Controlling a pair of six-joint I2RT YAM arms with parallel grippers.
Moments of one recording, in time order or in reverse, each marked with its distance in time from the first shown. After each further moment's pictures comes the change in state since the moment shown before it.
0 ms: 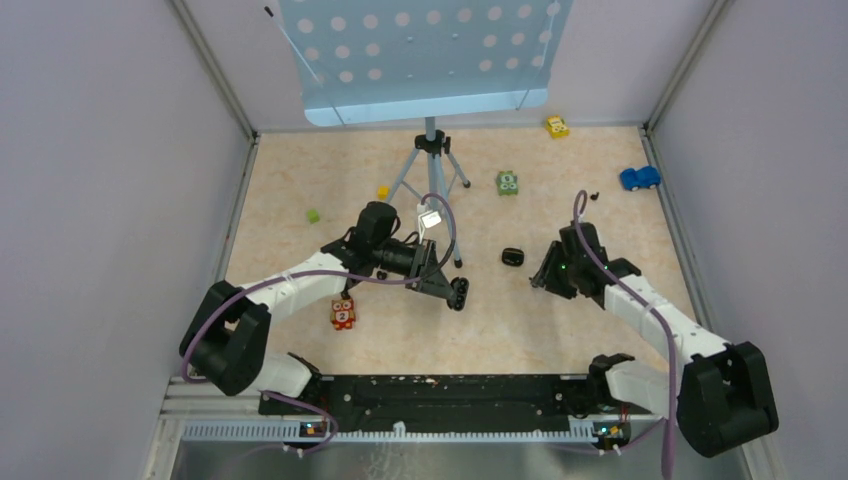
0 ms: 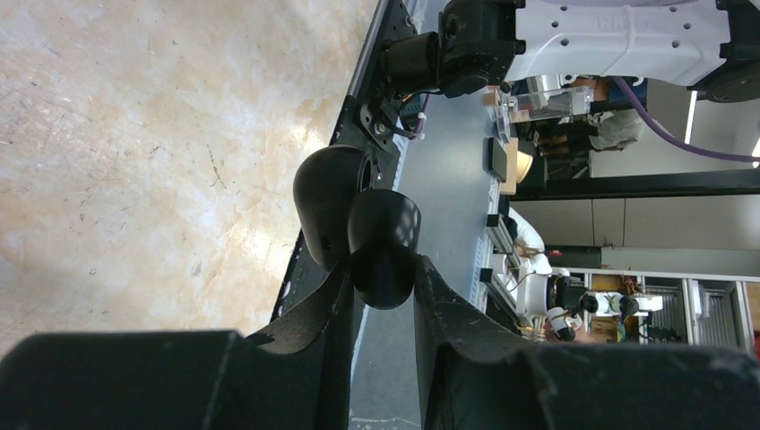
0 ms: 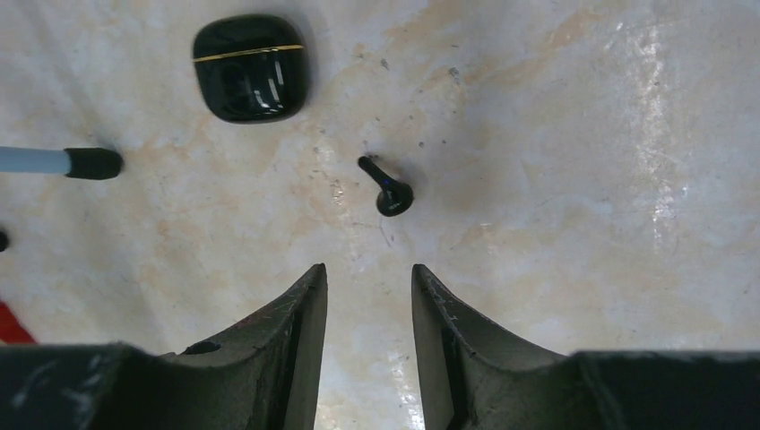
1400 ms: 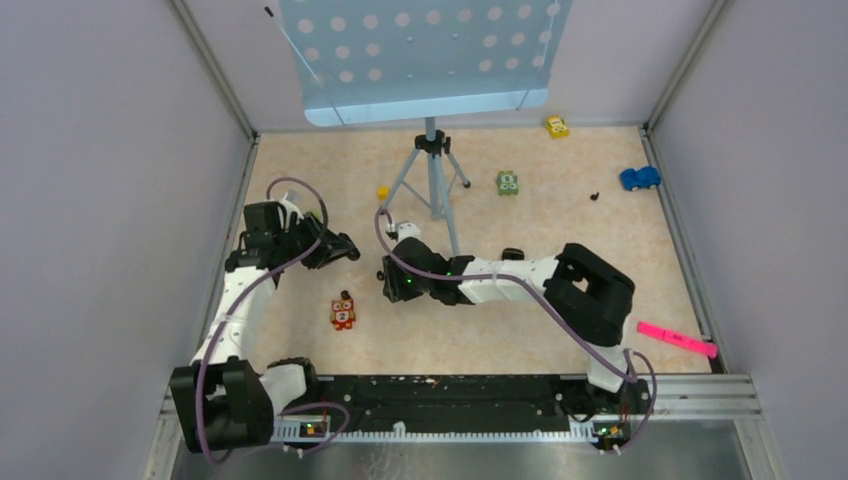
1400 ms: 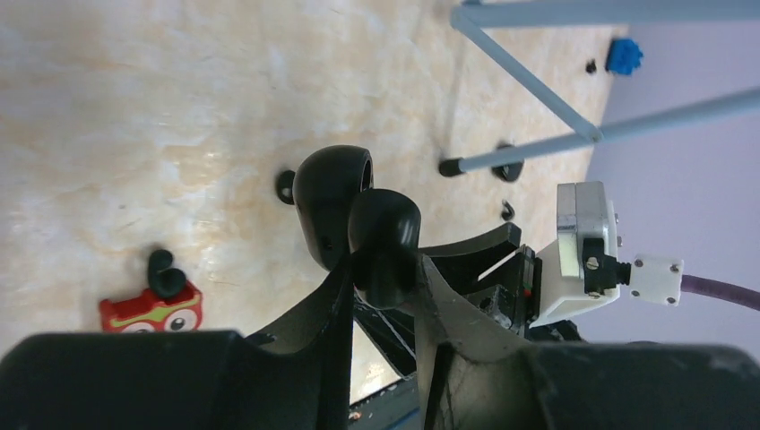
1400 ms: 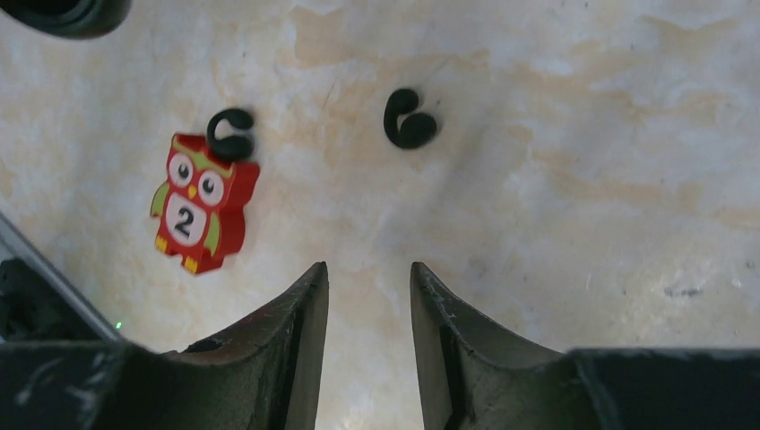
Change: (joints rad) left arm 0.688 -0.309 -0.016 -0.475 -0.411 -0.016; right arm 0.761 0.740 0.548 0.474 0.074 -0.082
